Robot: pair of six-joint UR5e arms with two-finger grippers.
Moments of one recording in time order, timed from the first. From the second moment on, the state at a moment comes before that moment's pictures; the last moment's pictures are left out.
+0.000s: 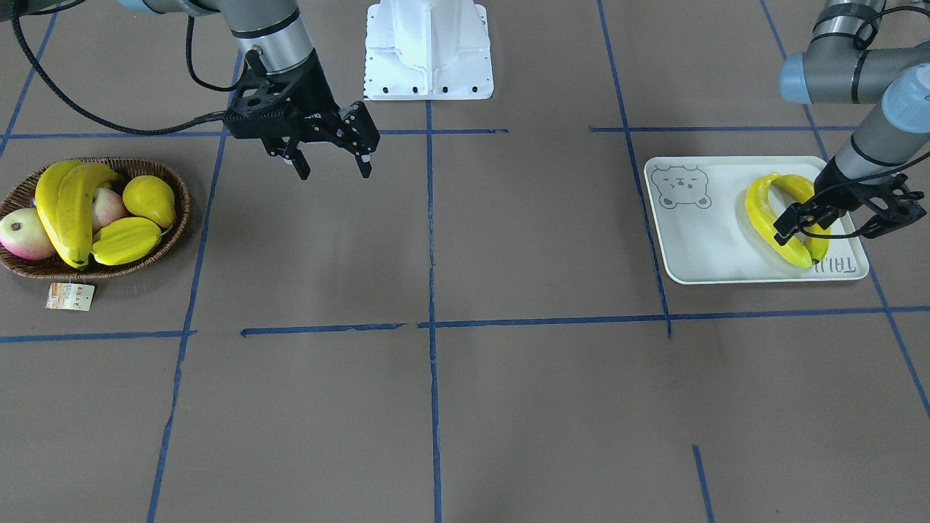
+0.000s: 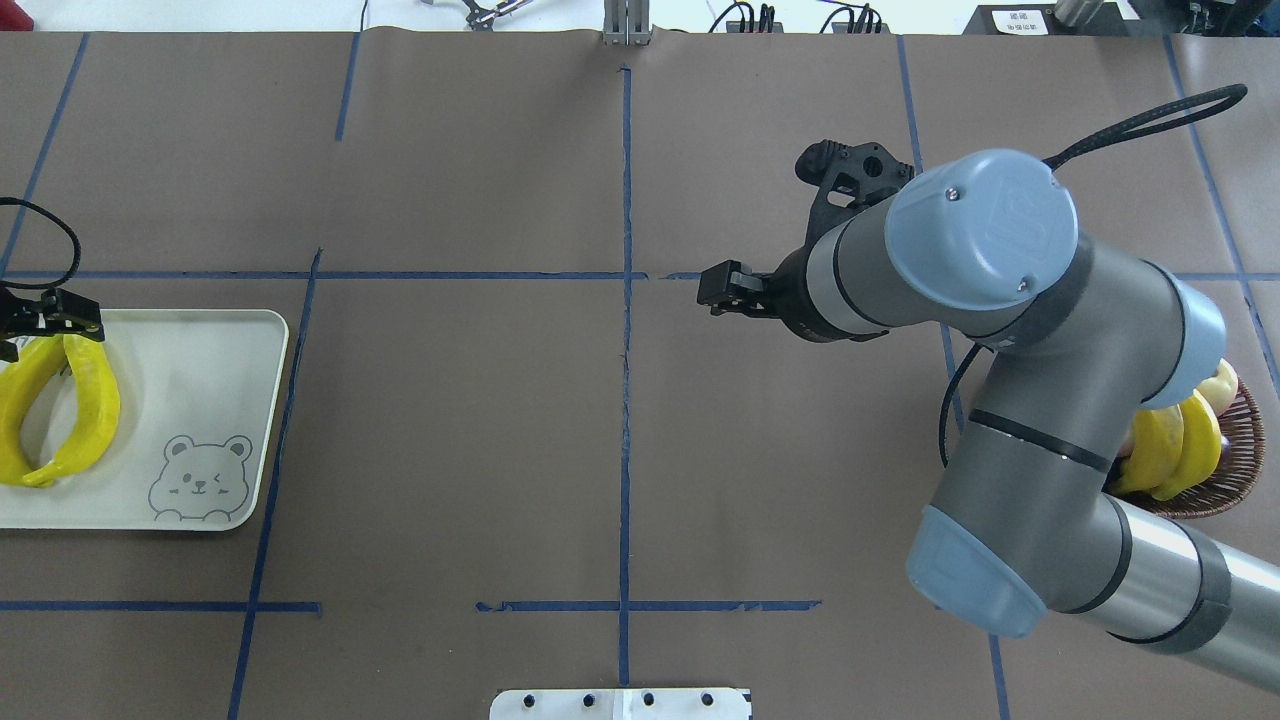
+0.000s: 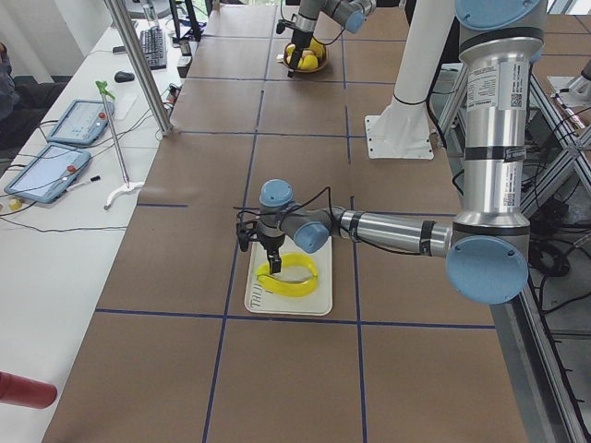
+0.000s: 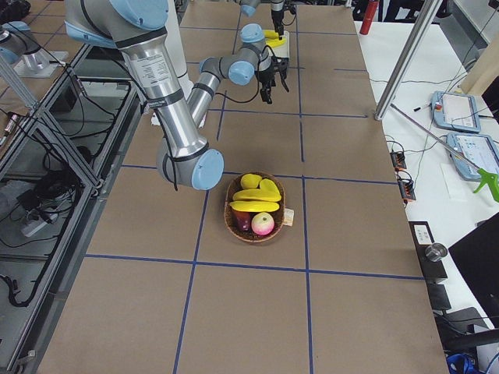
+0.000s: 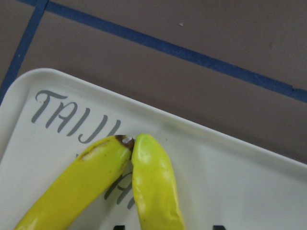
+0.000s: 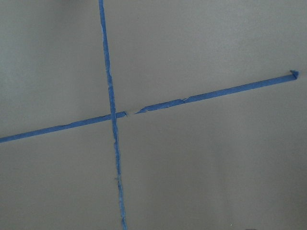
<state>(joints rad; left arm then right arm) -1.03 -1.52 -1.66 -2.09 -2.09 -1.04 0.60 -1.07 2.04 -1.58 1.80 1.38</state>
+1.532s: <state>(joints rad) -0.96 -1.64 -1.78 -2.08 -2.16 -1.02 0.77 -1.76 2.19 -1.32 1.90 0.81</state>
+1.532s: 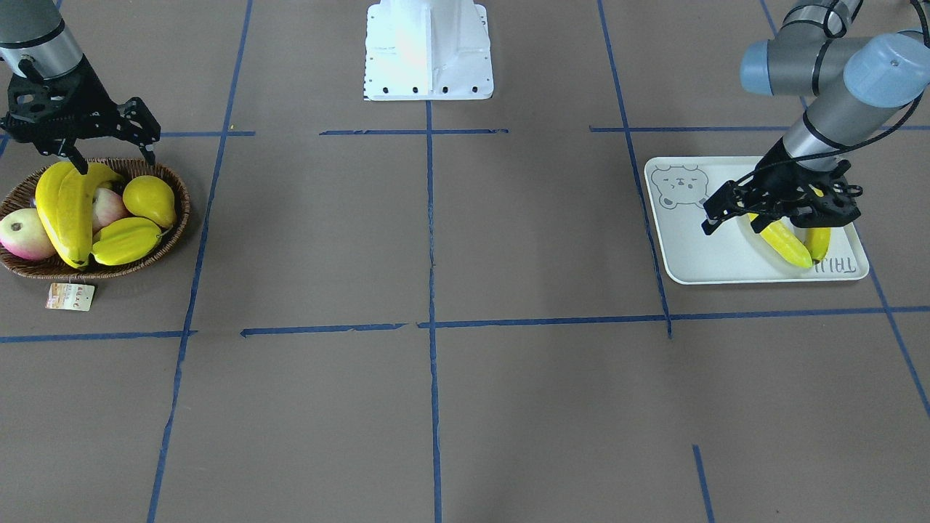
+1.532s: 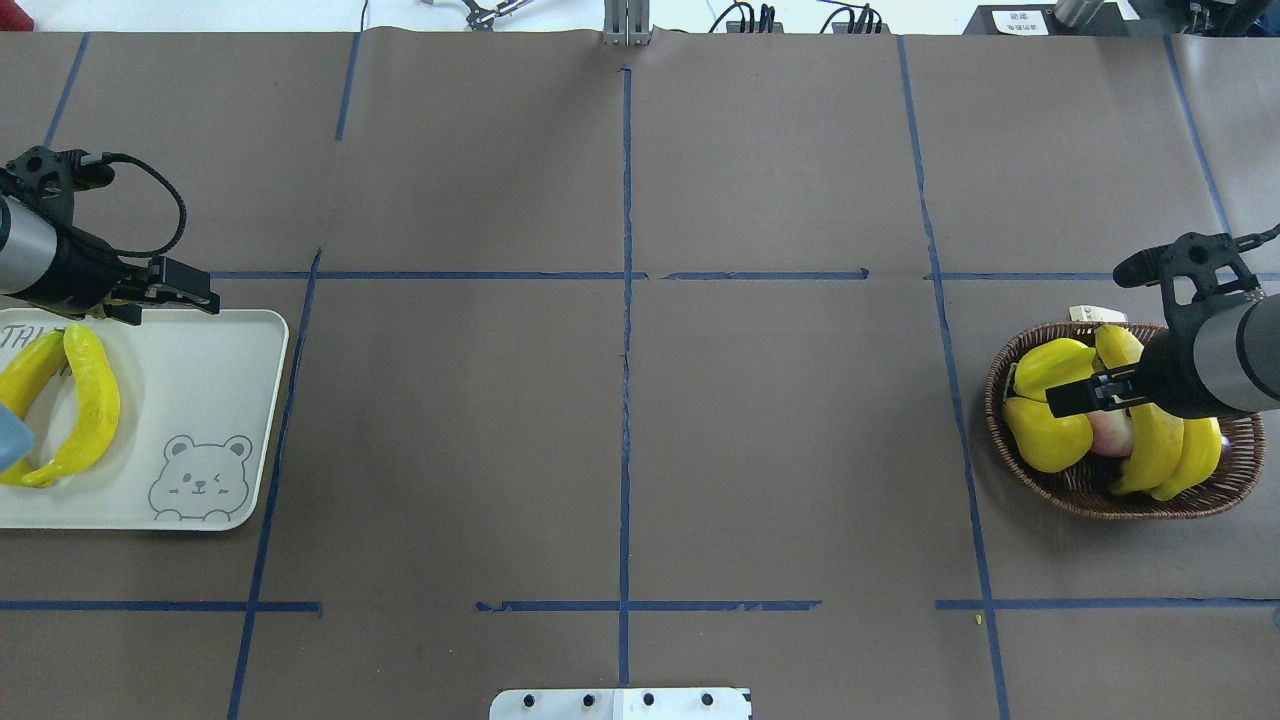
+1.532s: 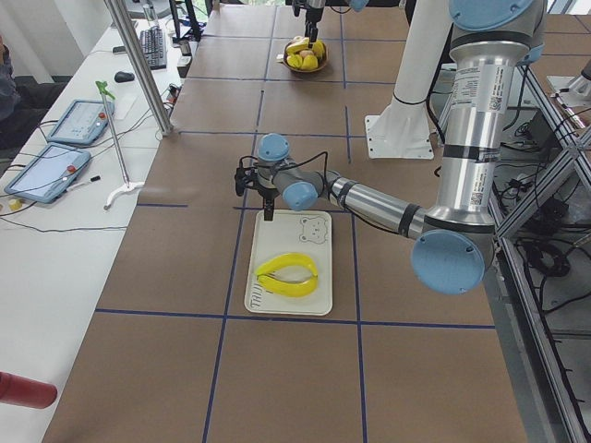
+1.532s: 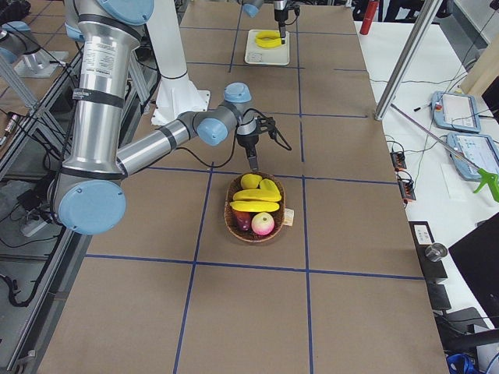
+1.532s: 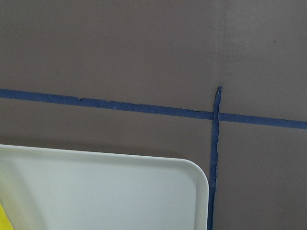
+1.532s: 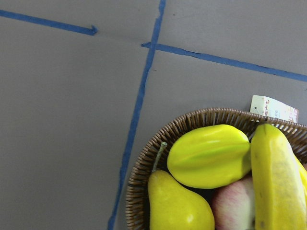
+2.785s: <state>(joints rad) -0.95 -1.64 -1.78 -2.08 -2.16 -1.02 0.76 -1.87 2.03 -1.06 1.87 0.87</state>
